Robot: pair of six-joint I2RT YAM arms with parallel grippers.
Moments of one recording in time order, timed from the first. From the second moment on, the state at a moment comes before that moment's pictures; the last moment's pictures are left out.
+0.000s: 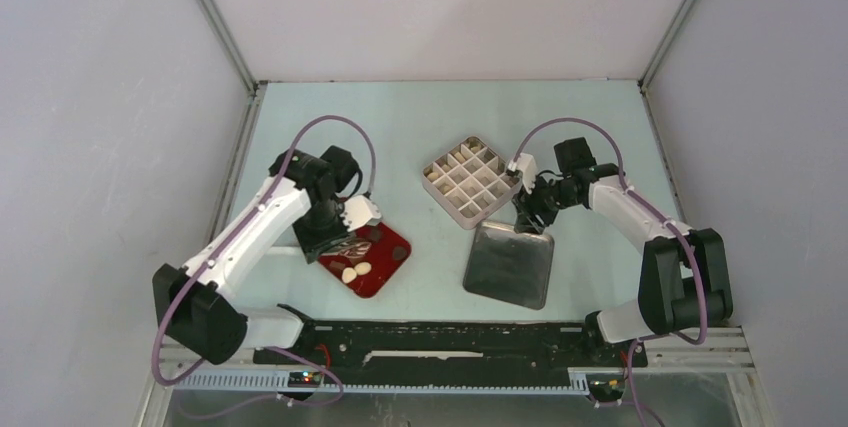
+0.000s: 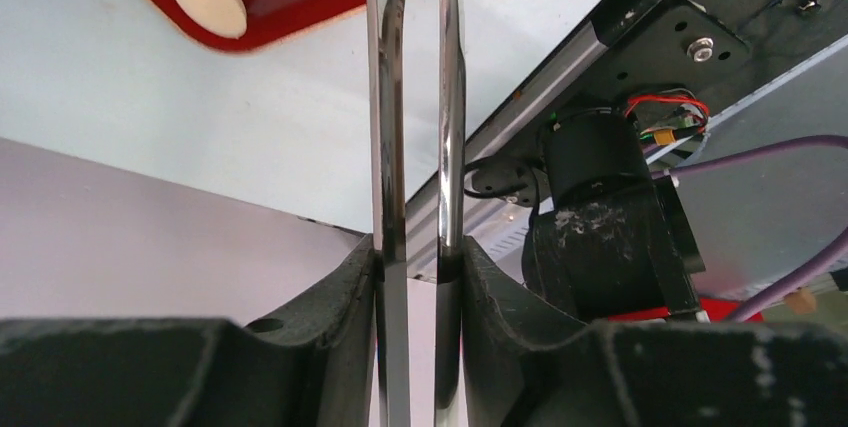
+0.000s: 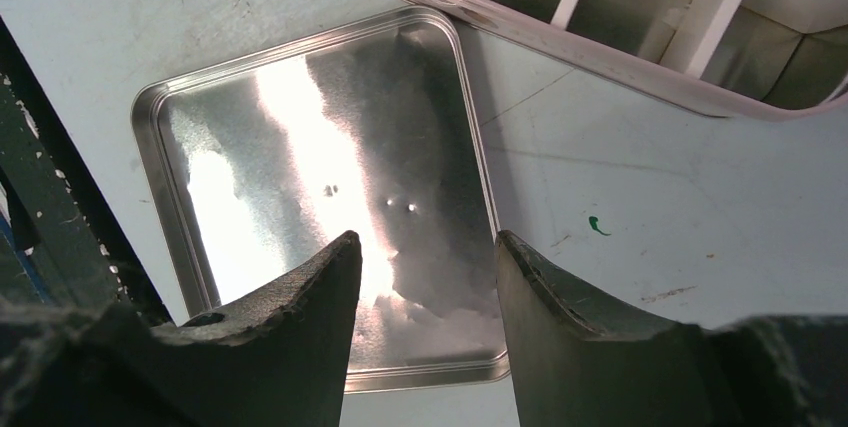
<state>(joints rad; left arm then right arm) -0.48 1.32 1.20 -1.52 -0.07 0.59 0.20 1.45 0.91 -0.63 -0.66 -0.66</state>
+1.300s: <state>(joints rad) -0.42 1.18 1.05 -1.54 -0.15 0.60 0.22 1.46 0.91 -0.65 -0.66 -0.66</state>
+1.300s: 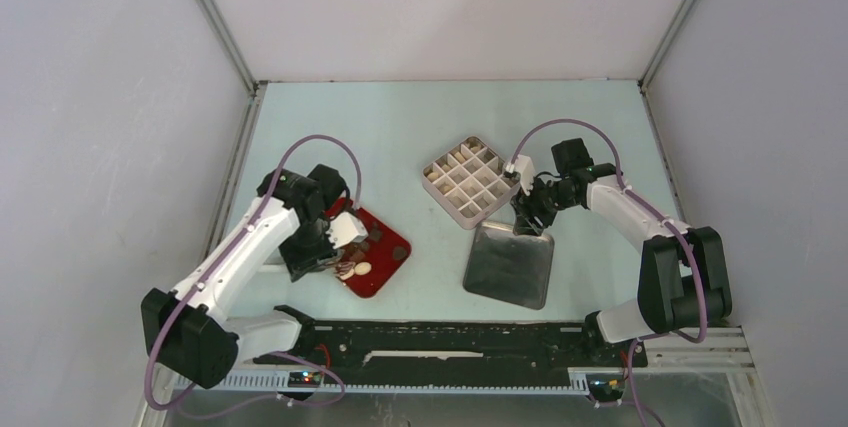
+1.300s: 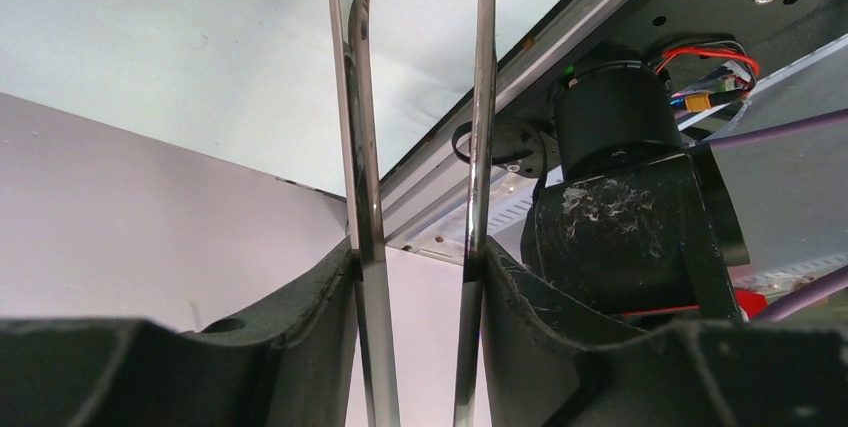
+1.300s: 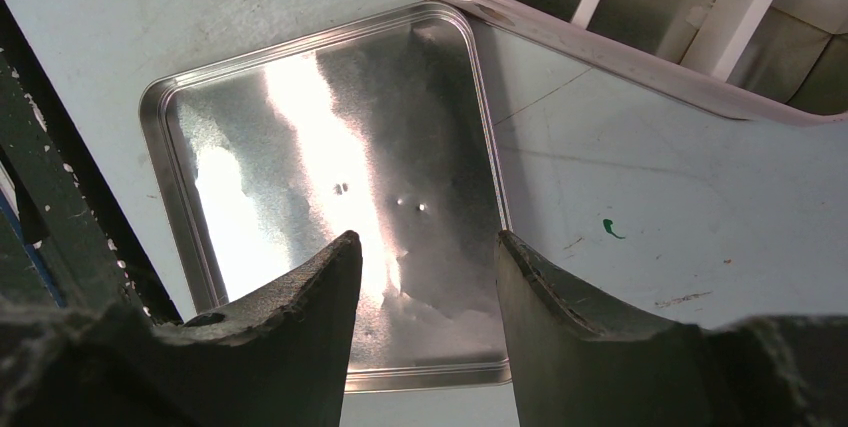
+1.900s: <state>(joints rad) -0.43 1.25 1.04 -1.53 -0.12 0.60 0.22 1.46 0.91 -0.65 -0.65 -0.66</state>
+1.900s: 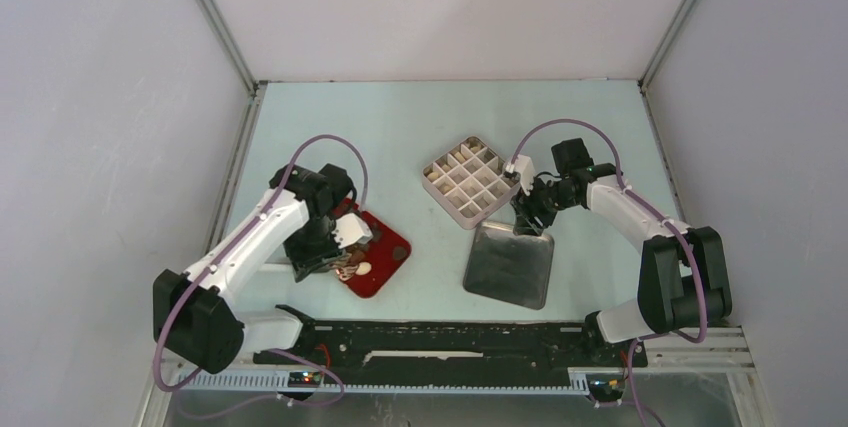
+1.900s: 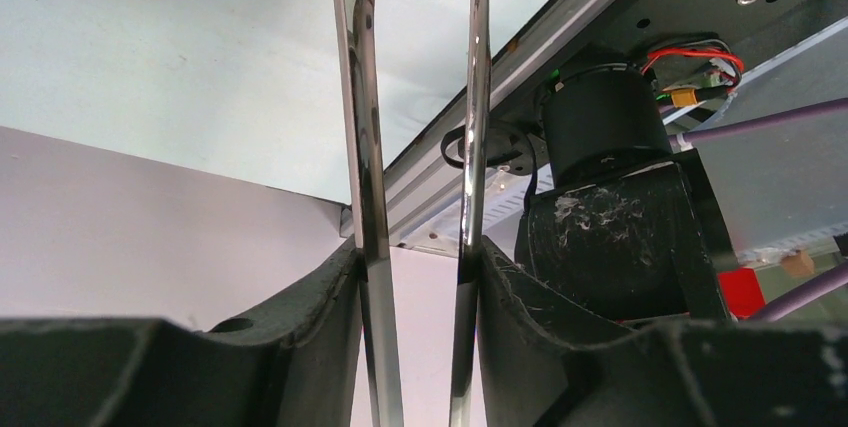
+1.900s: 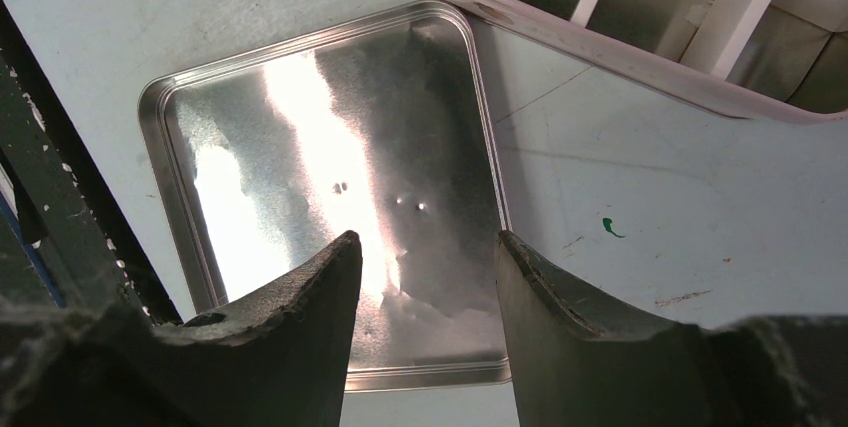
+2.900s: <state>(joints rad) -0.47 1.29 1.17 -1.55 -0.11 0.61 0.22 1.46 0.91 -0.65 -0.65 -0.66</state>
